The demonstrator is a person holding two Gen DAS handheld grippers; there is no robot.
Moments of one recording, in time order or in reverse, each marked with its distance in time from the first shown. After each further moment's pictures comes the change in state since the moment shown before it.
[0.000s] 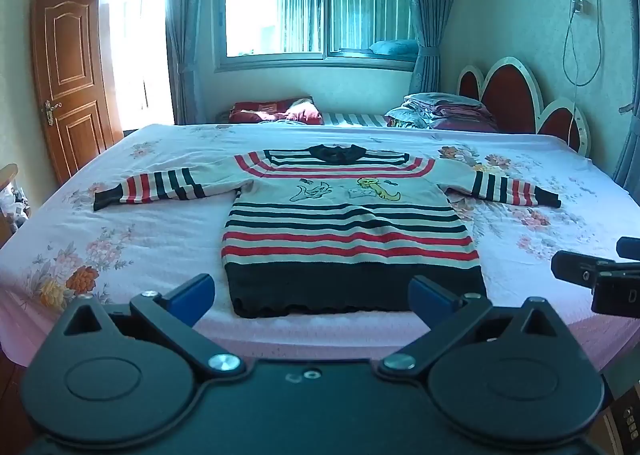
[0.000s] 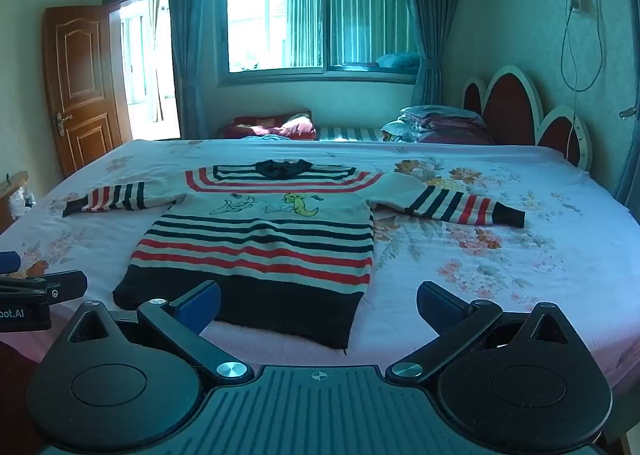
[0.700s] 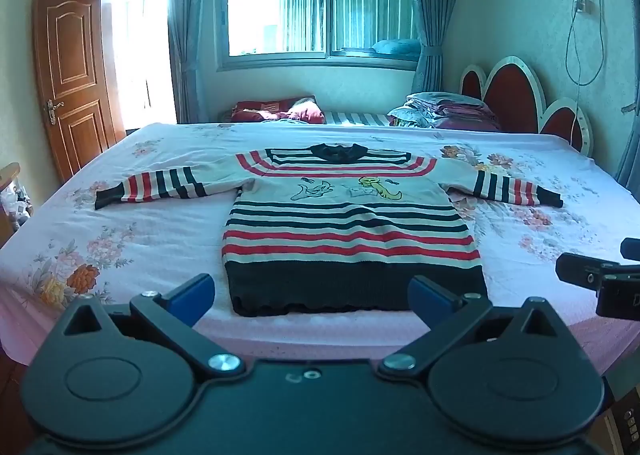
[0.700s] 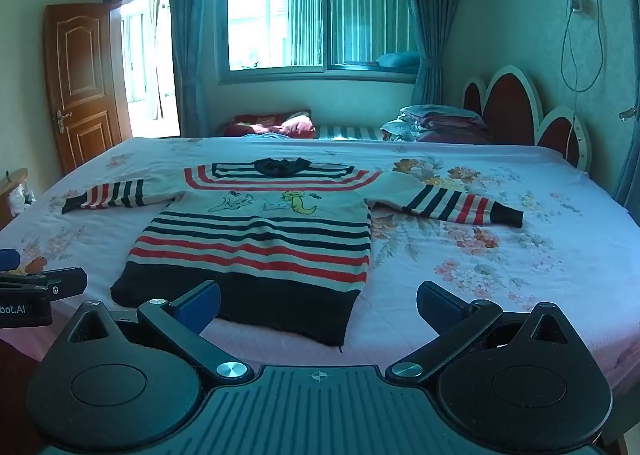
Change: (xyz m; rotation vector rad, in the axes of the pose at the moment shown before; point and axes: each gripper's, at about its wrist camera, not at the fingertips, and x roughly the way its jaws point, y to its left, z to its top) left arm 0.001 0.001 0.001 0.007 0.002 0.011; right arm -0.006 -0.004 -0.003 -0.005 -0.010 -0.003
